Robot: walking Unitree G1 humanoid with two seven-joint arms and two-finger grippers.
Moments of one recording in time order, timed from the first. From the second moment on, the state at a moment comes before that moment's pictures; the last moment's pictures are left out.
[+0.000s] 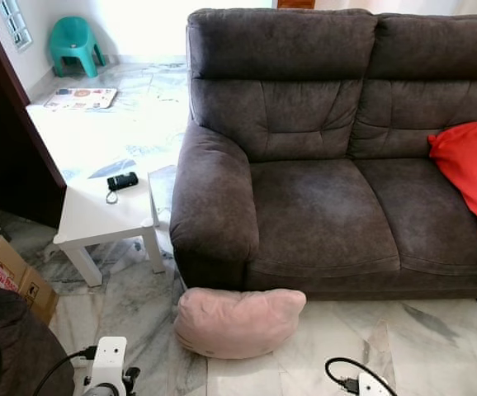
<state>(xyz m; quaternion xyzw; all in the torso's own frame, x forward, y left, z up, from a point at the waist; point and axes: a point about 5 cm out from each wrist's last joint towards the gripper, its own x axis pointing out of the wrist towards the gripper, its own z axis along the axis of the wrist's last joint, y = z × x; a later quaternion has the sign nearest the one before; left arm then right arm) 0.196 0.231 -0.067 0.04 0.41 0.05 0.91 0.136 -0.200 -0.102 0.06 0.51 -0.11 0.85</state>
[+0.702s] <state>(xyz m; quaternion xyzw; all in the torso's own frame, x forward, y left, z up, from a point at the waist) 0.186 0.234 -0.072 0.05 0.42 0.05 0.90 0.136 -0.199 -0.101 0.07 0.50 -0.10 0.86</state>
